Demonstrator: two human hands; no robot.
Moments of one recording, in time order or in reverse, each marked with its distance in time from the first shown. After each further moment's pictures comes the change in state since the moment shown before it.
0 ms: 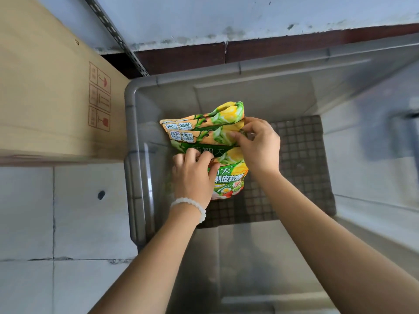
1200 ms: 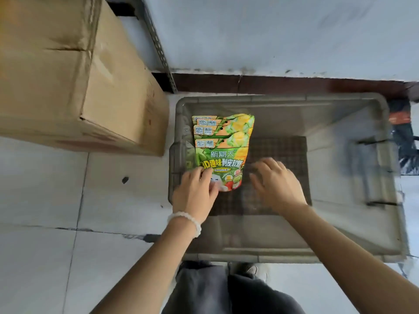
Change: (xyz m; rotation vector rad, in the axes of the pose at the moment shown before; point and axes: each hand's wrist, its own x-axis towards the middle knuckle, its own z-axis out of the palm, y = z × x) left_hand -0.068 0.006 -0.114 0.035 -0.179 -0.001; right_hand -0.091 -0.043 -0.091 -0.780 -0.338 -0.371
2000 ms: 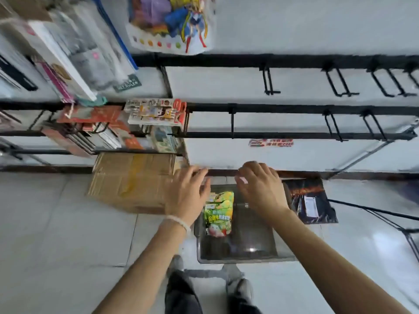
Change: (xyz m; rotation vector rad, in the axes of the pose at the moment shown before) left_hand -0.100 0.098 -0.466 -0.057 0.490 0.219; right_hand -0.141 -0.179 -0.442 -0.105 0.518 -0.196
